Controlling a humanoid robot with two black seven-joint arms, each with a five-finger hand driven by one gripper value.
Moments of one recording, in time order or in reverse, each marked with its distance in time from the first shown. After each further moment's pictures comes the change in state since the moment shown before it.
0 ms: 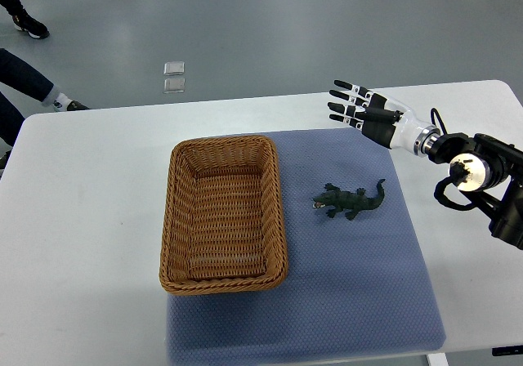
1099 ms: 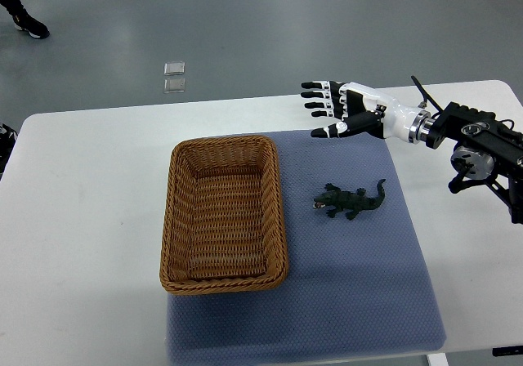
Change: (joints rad) left arm 0.000 0.000 -0.004 -0.003 0.000 -0.007 -0.002; right arm 0.070 -0.044 -0.023 0.050 -0.608 0.151 0.177
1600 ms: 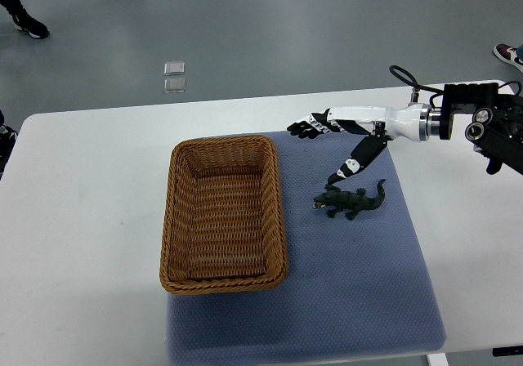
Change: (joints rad) left arm 0.000 0.000 0.000 0.000 0.000 0.000 0.000; right arm 0.072 -0.109 -0.045 0.143 -0.678 0.089 0.270
